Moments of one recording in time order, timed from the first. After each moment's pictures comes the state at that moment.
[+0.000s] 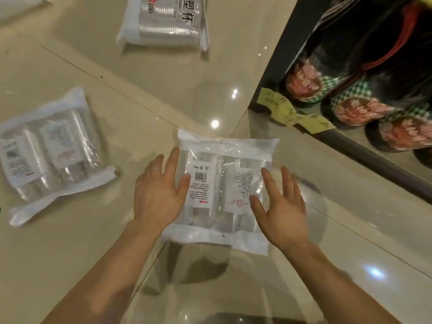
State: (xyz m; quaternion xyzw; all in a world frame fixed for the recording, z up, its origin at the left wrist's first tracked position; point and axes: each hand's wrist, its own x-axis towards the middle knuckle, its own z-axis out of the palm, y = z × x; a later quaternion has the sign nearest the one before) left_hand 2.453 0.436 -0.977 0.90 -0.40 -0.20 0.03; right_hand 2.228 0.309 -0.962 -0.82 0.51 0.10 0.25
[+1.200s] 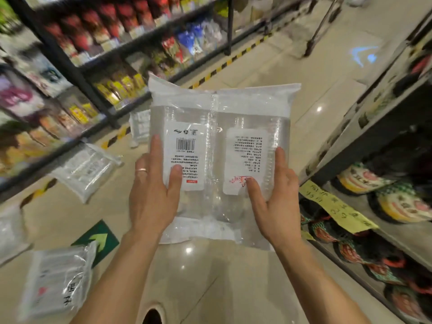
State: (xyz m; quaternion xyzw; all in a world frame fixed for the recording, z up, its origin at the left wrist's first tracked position) left_hand 2.581 0.466 -0.489 0.91 -0.24 0.01 0.34; right_hand 2.426 0.310 -0.497 -0.82 0.38 -0.22 0.36
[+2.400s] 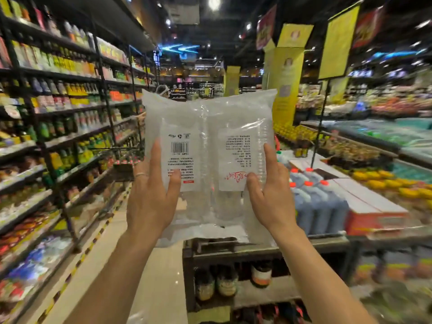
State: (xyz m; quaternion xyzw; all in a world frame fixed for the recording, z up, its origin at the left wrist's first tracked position) left_hand 2.437 0.367 0.085 0.63 -0.60 0.08 0.48; right_hand 2.215 0.343 0.074 -0.65 0.52 -0.55 0.03
